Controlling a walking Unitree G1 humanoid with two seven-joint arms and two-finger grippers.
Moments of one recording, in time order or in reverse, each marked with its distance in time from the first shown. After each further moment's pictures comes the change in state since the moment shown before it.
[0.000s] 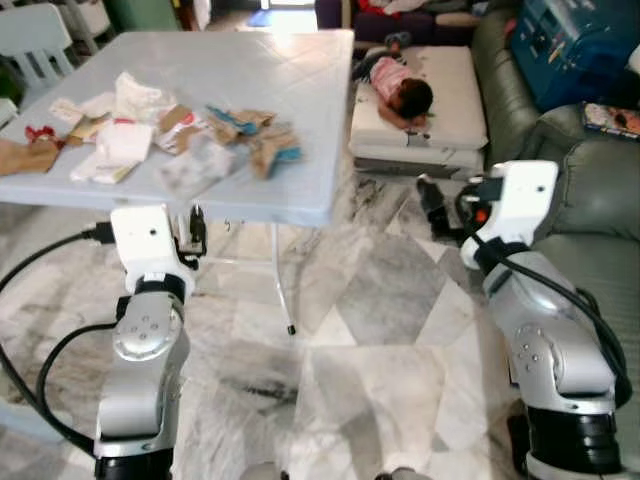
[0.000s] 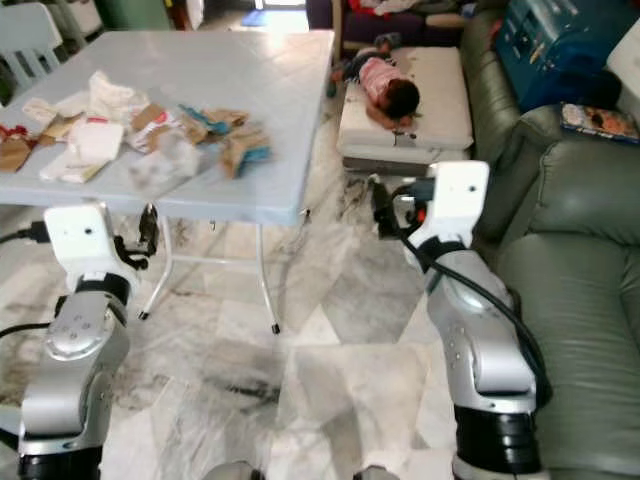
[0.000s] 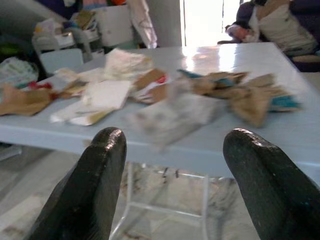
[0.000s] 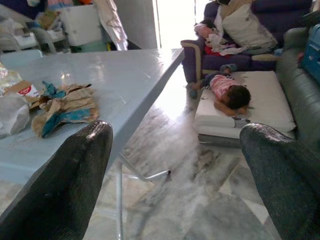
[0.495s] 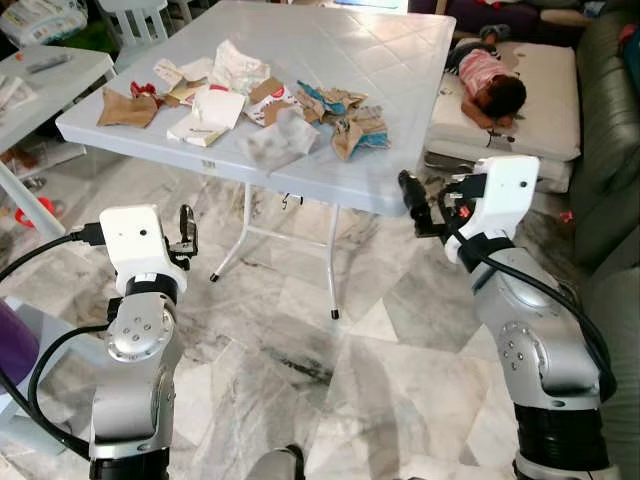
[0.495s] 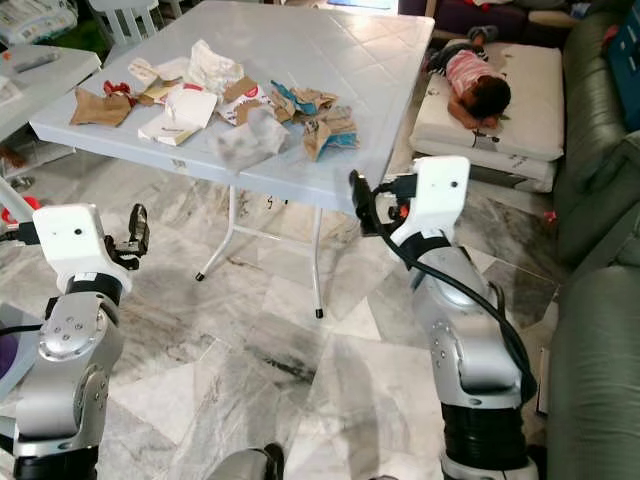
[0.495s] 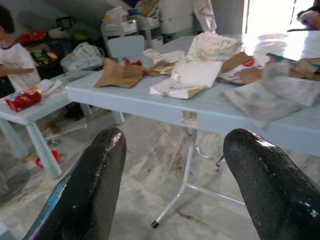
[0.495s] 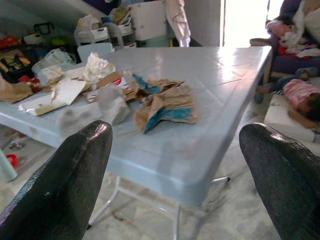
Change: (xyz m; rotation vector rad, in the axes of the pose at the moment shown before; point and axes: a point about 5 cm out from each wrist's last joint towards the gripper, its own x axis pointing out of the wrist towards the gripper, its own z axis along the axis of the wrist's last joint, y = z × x) left arm 0.000 0.000 0.001 0.005 -0.006 0.002; right arm 0.003 0.008 0.004 -0.007 -0.033 0.031
